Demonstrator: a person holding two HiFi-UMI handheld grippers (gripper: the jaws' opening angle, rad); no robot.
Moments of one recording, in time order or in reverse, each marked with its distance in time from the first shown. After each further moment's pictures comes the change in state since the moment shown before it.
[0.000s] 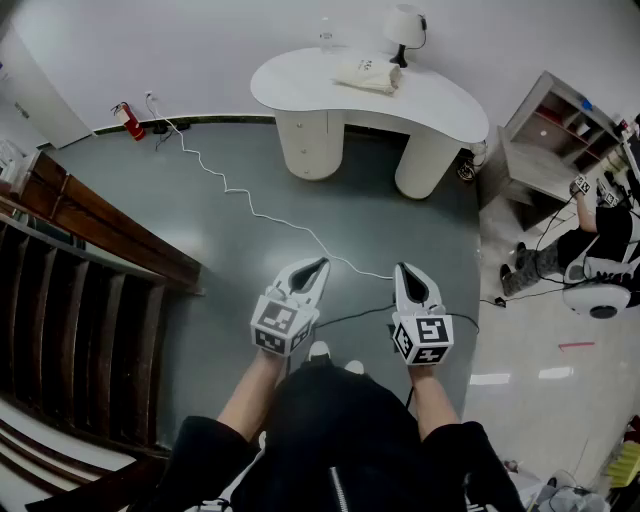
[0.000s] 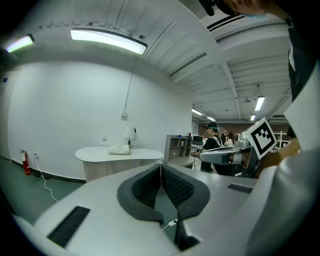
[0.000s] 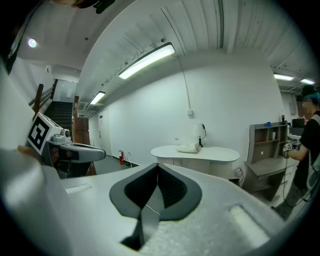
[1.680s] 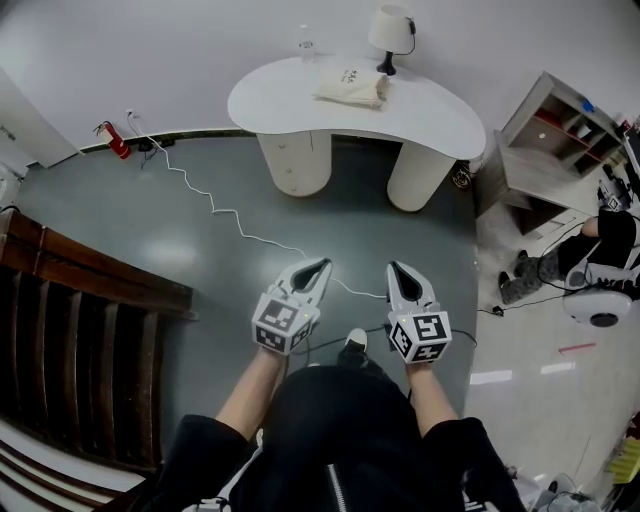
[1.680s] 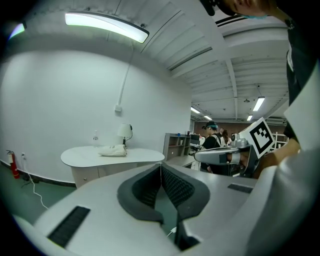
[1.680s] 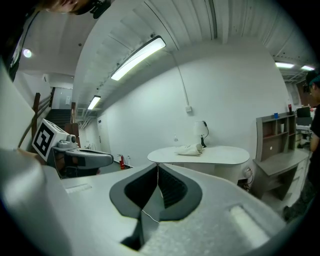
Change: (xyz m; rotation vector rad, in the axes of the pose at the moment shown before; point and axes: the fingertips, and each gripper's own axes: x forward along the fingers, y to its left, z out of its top) left arm 0.136 0.050 0.025 -0.008 0.037 -0.059; right arm 0.113 -0.077 0.027 0.062 -0.010 0.056
